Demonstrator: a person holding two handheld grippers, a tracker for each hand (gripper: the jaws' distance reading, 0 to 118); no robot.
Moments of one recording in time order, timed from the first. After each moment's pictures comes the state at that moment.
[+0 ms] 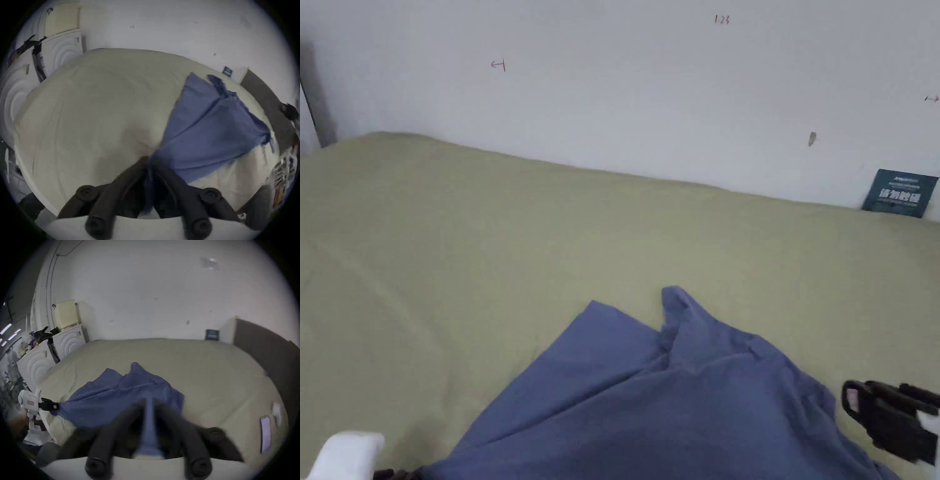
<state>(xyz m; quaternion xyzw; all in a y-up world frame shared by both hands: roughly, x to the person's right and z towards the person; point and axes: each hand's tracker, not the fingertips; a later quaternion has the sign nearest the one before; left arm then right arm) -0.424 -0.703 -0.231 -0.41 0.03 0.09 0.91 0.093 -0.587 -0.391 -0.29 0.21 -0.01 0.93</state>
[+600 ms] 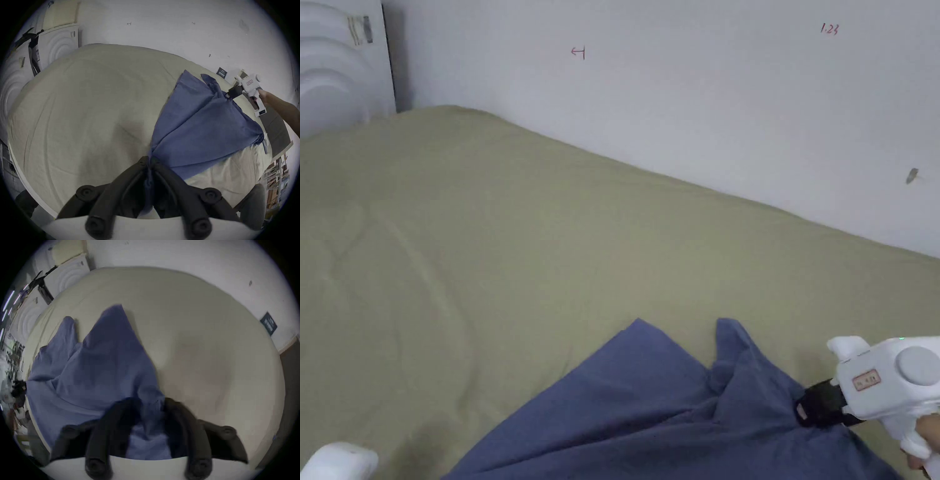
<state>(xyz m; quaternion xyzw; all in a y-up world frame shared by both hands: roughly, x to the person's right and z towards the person) -0.428 -0.715 -0.223 -0.43 0.03 0.13 0.89 0.009 -0.691 -0.653 -0.55 0.25 0.16 0.78</state>
